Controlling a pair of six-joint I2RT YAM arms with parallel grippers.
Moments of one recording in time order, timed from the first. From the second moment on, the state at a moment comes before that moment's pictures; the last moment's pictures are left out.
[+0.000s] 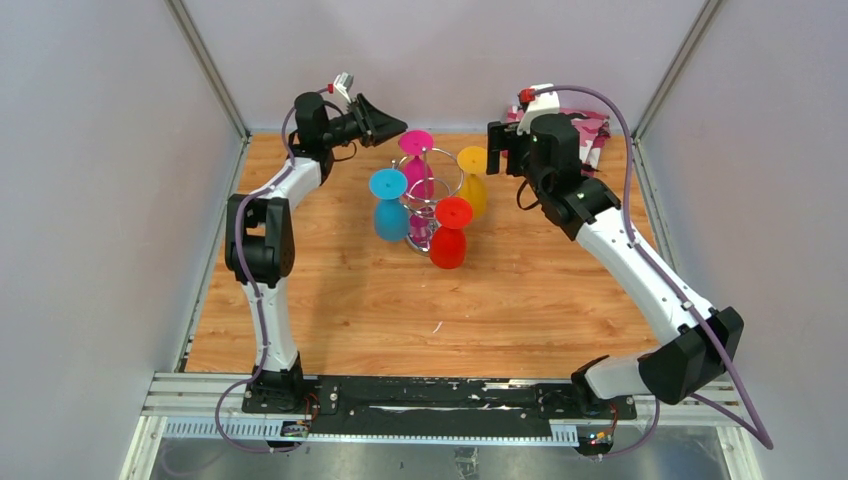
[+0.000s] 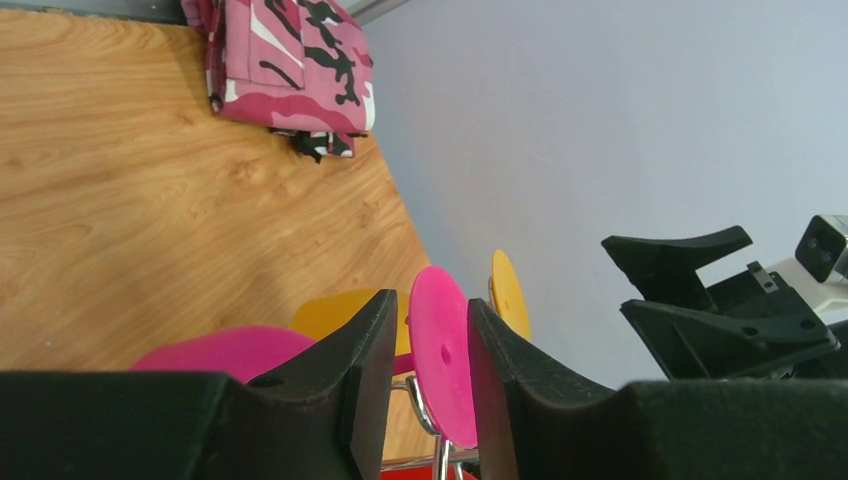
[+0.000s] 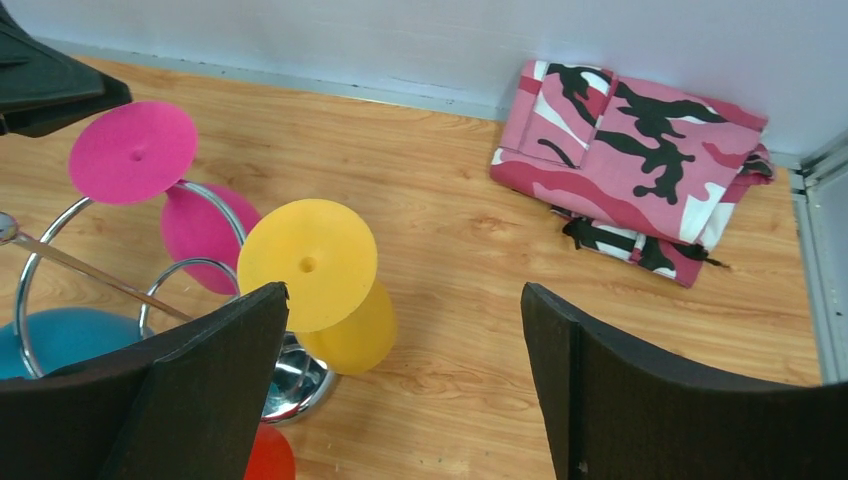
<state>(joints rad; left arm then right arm) -0.11 2.08 1.62 0.49 0.97 -1.09 0.50 1.36 1.40 -0.29 0.32 0.06</state>
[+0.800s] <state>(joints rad) -0.15 2.10 1.61 0.50 0.98 -1.08 0.48 1.35 1.36 -0.29 0.25 0.11</state>
